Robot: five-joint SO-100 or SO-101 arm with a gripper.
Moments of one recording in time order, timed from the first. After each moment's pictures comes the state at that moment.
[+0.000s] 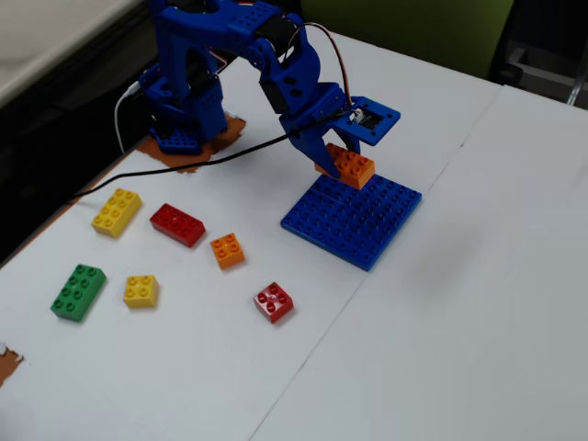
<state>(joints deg) 0.7 85.7 78.8 63.2 -88.4</state>
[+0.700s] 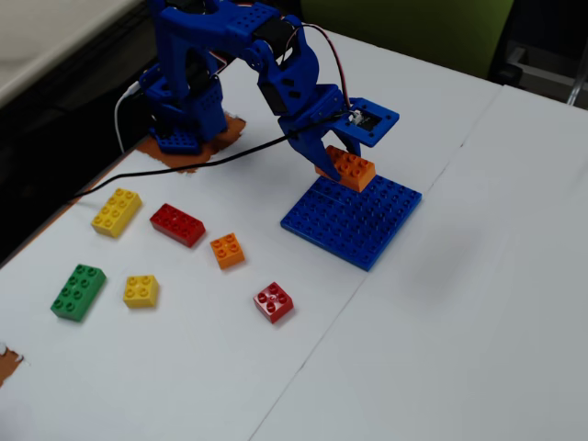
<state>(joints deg) 1.6 85.7 78.8 62.0 -88.4</state>
